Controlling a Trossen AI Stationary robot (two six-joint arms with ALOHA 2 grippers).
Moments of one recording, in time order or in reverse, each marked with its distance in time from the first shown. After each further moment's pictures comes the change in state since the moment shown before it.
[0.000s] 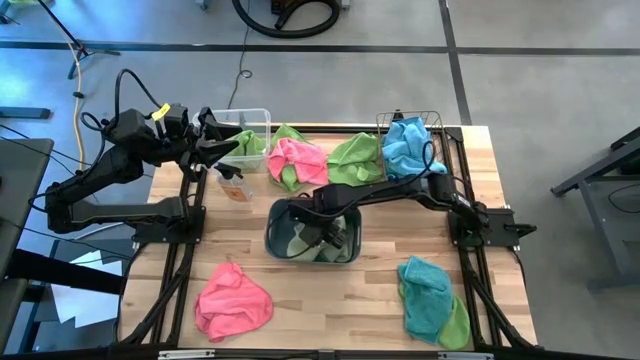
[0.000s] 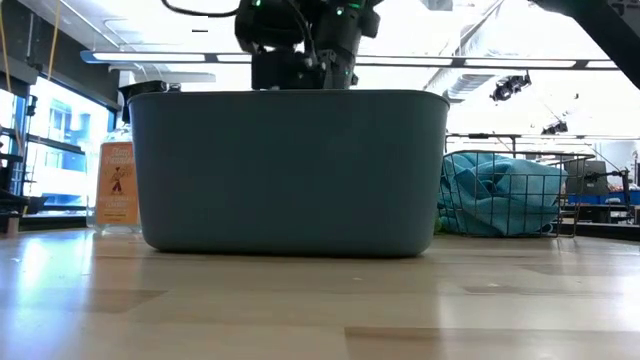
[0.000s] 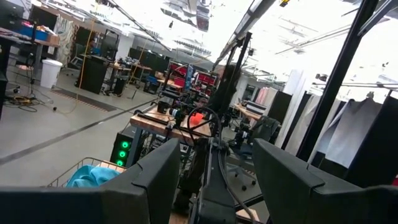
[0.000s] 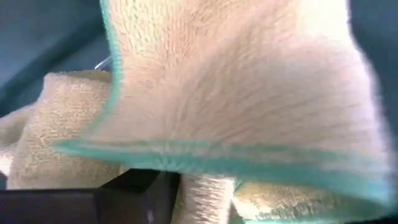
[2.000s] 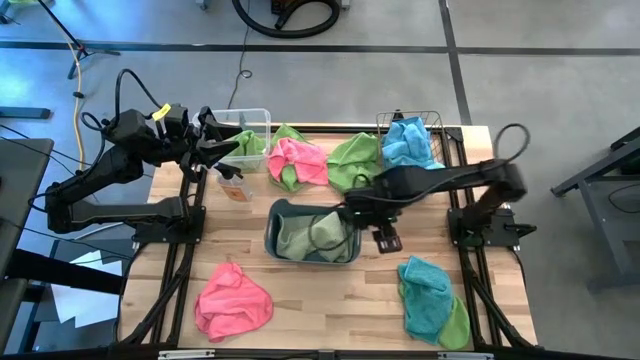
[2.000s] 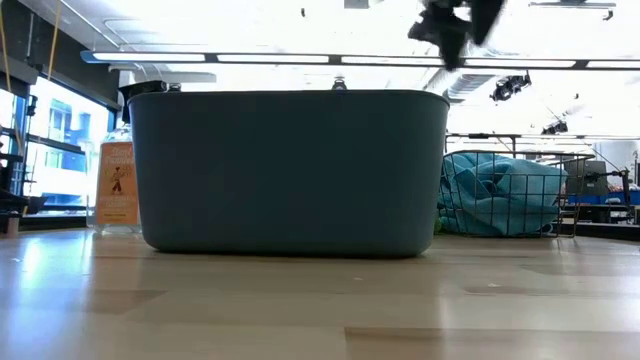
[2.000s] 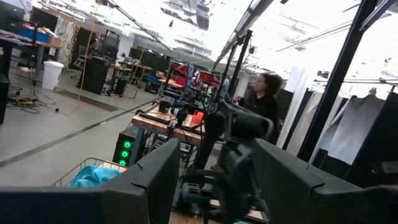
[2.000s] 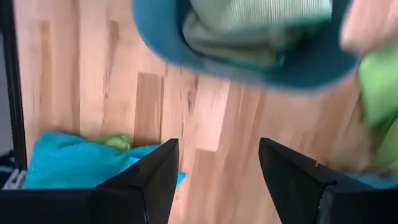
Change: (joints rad) left arm 0.000 0.000 0.000 -0.006 0.000 0.019; right arm 0.085 -0.547 -0.239 -0.434 -0.042 0.864
